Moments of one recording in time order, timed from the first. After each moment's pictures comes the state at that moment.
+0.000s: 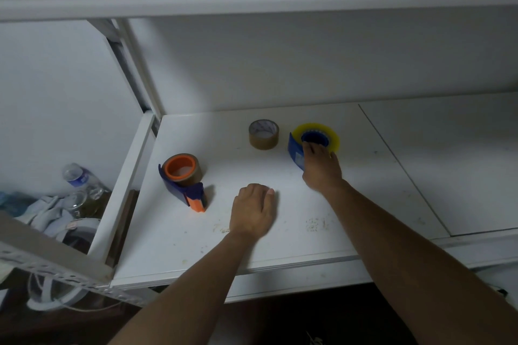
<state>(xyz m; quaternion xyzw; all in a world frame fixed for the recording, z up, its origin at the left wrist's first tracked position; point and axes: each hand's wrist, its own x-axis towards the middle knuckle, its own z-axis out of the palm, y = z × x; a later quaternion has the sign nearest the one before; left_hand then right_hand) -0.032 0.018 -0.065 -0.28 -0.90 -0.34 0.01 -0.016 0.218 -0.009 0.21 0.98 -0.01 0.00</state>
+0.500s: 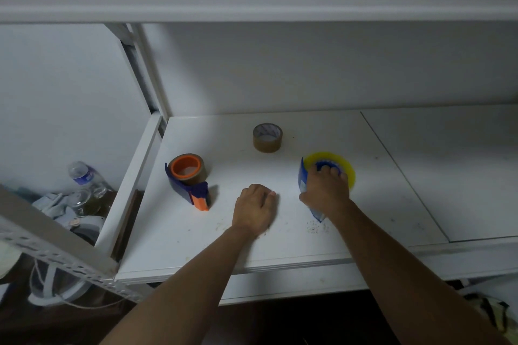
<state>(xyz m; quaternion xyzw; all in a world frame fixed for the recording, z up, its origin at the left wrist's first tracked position) -0.038 0.017 -0.061 -0.26 -0.89 -0.37 -0.05 0.023 0.184 0.002 0.26 0.97 0.02 0.04</state>
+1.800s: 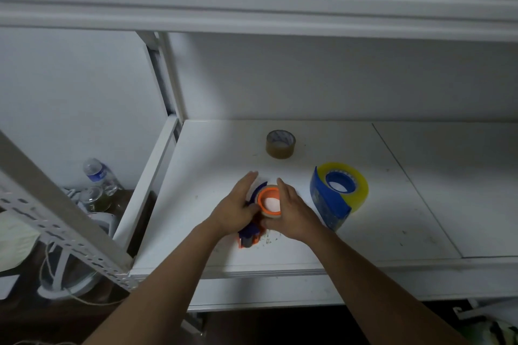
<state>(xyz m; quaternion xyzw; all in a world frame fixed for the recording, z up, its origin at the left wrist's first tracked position) -0.061 -0.057 -0.013 -0.29 -0.84 -0.42 -0.20 0.018 0.105 -0.018 0.11 0.95 -0.29 0.05</state>
